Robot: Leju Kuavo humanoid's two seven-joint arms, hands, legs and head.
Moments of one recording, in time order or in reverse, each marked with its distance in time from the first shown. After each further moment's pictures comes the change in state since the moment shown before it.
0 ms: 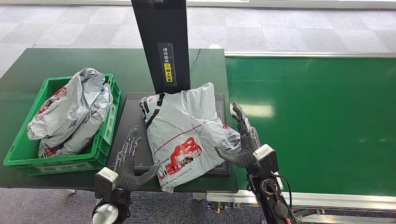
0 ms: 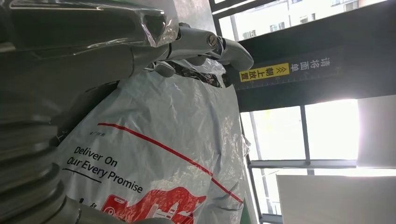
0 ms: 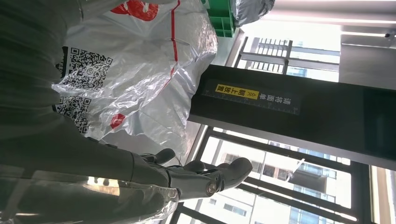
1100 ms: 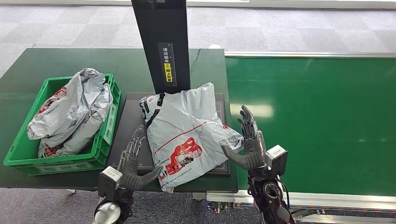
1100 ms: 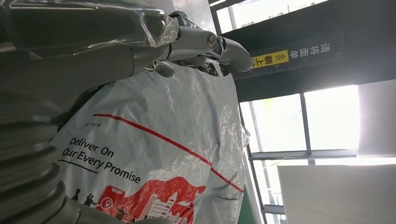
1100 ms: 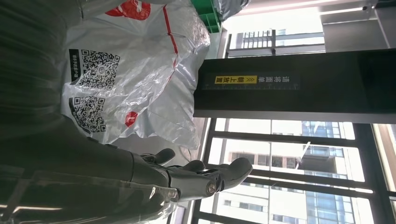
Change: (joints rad) left arm -0.016 -0.001 -0.014 0.017 -0.016 -0.021 0.003; right arm 0.040 0.039 -0.075 0.007 -0.107 0.062 0.006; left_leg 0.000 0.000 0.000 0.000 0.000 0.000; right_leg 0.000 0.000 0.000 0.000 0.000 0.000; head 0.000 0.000
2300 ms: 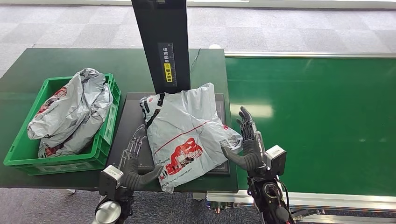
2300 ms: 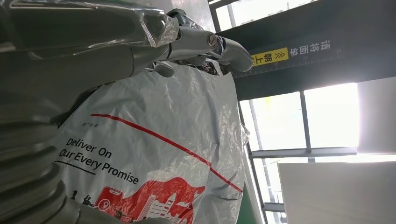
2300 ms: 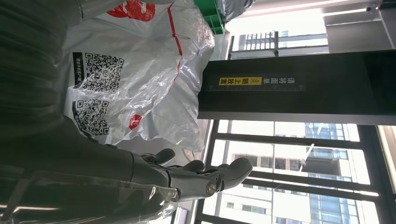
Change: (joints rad) left arm -0.012 0.000 0.000 0.013 -0.002 -0.011 -0.001; right arm -0.003 0.003 -0.008 0.022 0.006 0.011 -0.004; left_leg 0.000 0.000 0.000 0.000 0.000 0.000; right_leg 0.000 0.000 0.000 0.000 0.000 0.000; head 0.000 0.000
